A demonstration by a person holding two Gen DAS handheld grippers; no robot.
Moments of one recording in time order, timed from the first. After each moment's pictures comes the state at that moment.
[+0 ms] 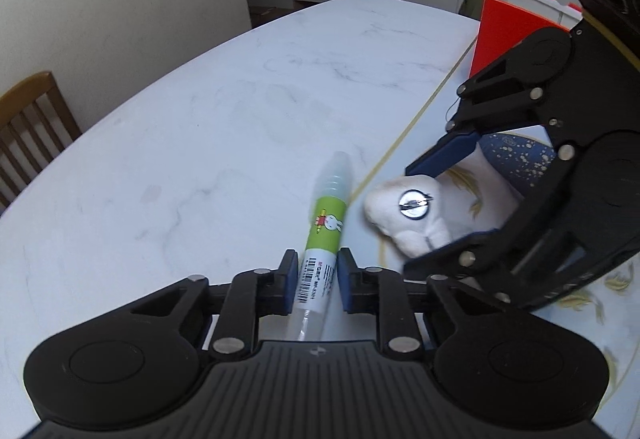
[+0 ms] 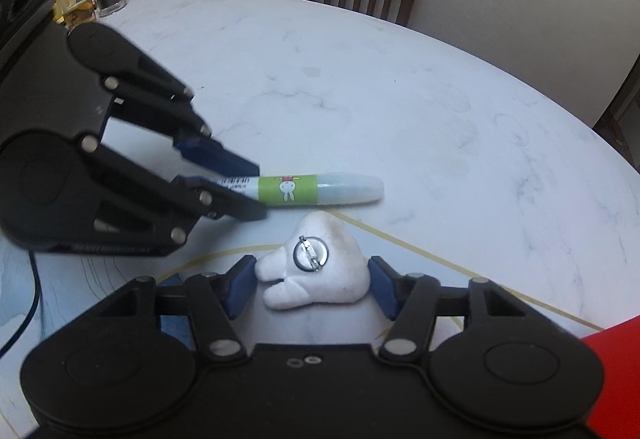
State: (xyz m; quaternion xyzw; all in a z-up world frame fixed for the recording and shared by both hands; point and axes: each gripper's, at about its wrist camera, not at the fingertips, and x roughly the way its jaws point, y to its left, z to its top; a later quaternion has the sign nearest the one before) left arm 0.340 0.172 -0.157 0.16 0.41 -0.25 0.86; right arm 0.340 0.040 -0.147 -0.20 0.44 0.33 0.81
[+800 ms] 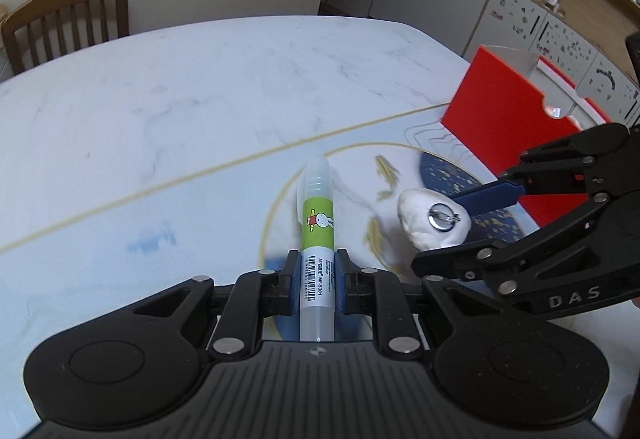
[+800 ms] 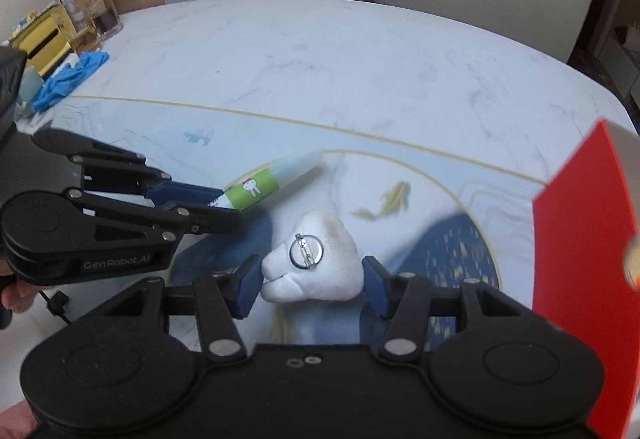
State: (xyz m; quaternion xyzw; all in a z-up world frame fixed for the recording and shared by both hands) left arm 0.252 0.155 -0.144 -0.03 0.44 -0.16 0.88; right arm 0.272 -0.019 -0.115 -0.11 0.48 0.29 0.82
